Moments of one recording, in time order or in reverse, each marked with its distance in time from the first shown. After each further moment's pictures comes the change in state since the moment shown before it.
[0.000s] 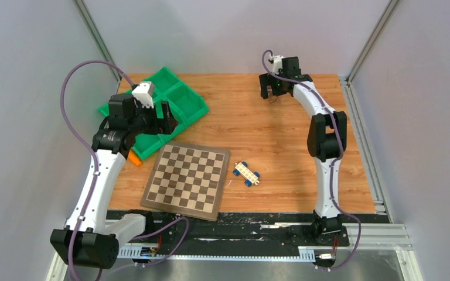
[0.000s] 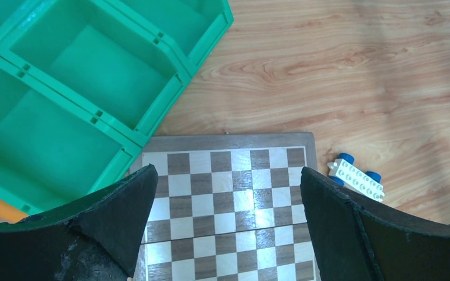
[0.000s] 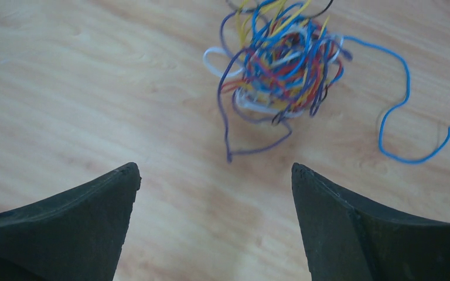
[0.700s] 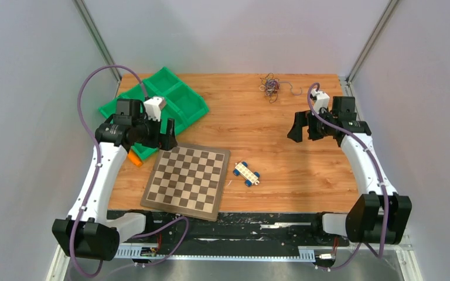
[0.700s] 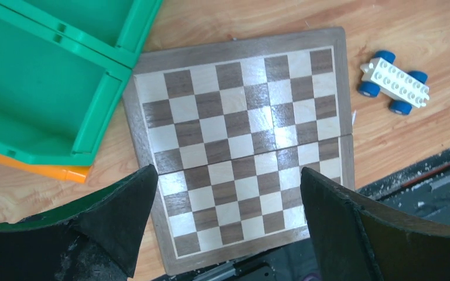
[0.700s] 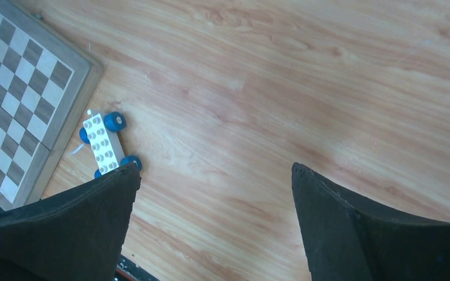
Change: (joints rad) left arm 0.000 0.089 0.037 -0.328 0.053 0.219; right arm -0.204 -1.001 -0.953 -0.142 -0.302 -0.032
